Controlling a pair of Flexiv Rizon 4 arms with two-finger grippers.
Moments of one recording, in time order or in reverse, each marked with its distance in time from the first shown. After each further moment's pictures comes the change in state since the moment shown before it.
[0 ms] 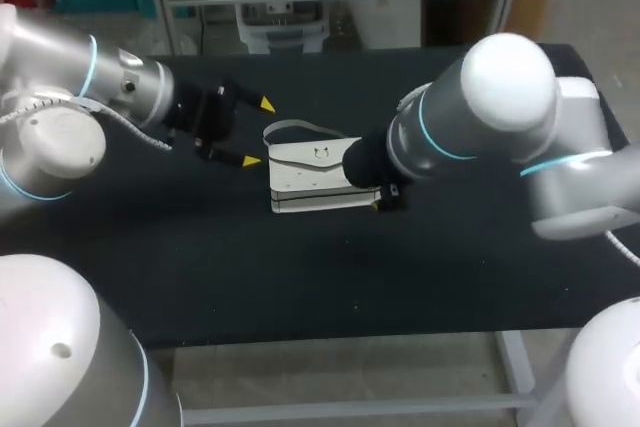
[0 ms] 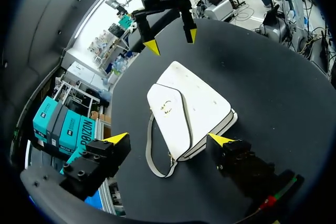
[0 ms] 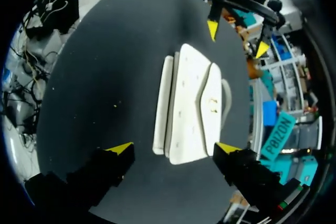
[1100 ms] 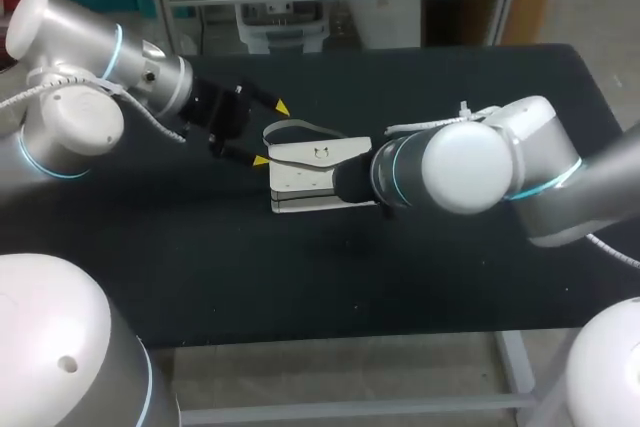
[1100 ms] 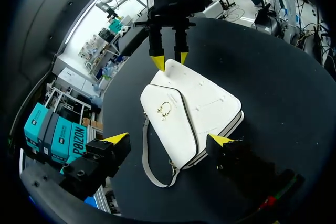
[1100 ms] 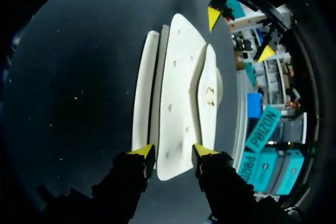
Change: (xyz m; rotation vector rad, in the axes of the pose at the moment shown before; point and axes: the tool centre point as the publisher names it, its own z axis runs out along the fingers) left arm -0.005 0.004 0.028 0.036 0.081 0.031; right arm -0.013 -0.012 0.047 0.085 -0.179 -0.004
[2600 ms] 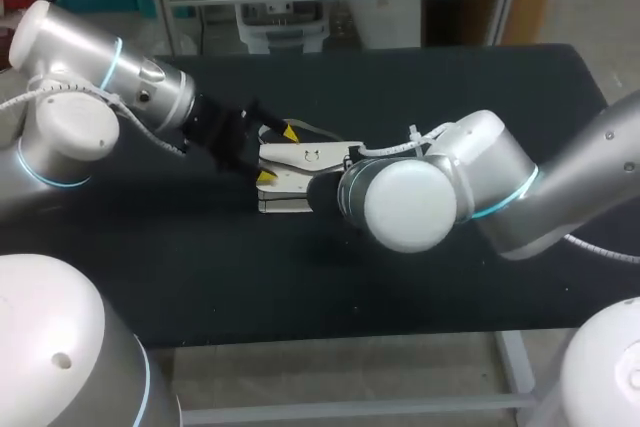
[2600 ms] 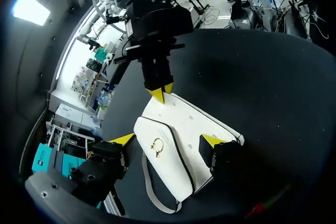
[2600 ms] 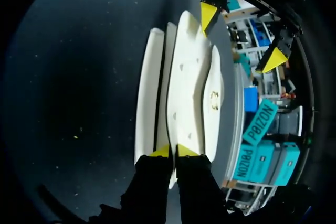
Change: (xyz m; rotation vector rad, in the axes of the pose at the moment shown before) left arm 0.027 -0.039 0.012 0.138 0.021 0.250; right arm 0.011 0.032 0.005 0.080 -0.050 0.050
